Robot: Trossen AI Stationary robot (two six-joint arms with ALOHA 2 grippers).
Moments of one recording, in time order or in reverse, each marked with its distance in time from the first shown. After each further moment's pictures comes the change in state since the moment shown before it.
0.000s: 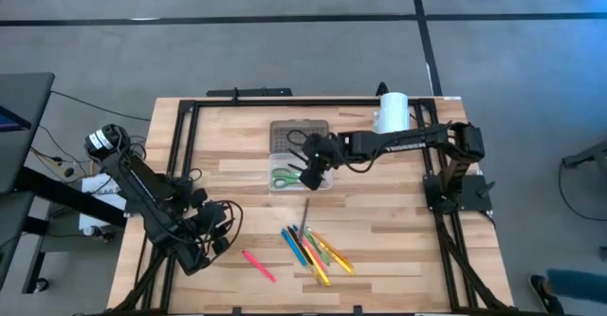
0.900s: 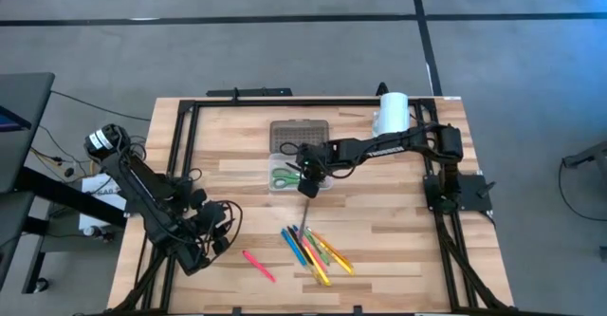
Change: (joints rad) left arm 0.000 0.000 0.000 -0.001 0.017 -0.026; right arm -0.014 0.164 0.000 0.047 -0.080 -0.065
